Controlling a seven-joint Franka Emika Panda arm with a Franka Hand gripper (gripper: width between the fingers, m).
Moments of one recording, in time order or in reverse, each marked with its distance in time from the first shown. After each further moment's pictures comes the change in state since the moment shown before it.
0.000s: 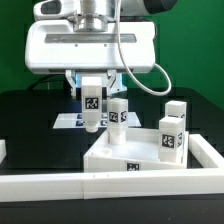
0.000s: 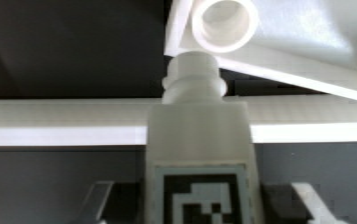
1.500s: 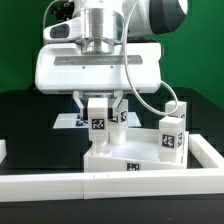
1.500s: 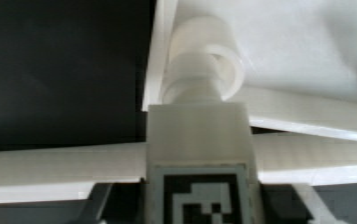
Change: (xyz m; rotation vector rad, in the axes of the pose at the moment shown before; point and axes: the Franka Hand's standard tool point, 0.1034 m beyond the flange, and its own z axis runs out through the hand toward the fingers) arm -0.020 -0.011 0.029 -0.016 -0.010 0.068
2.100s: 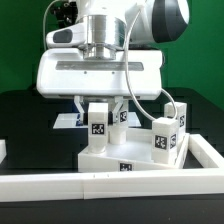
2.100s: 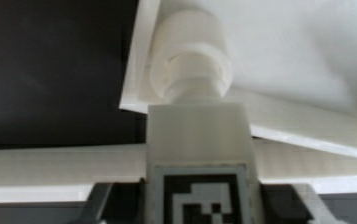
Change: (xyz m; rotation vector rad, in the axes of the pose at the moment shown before) arm -0.004 0.000 0.009 -0.026 0.032 -0.011
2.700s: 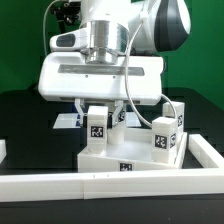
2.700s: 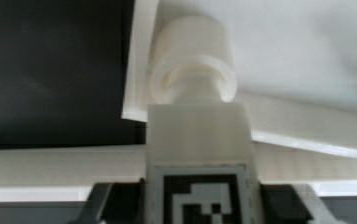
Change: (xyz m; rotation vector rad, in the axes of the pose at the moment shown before) arm -0.004 0.001 0.003 -0.035 0.055 0.039
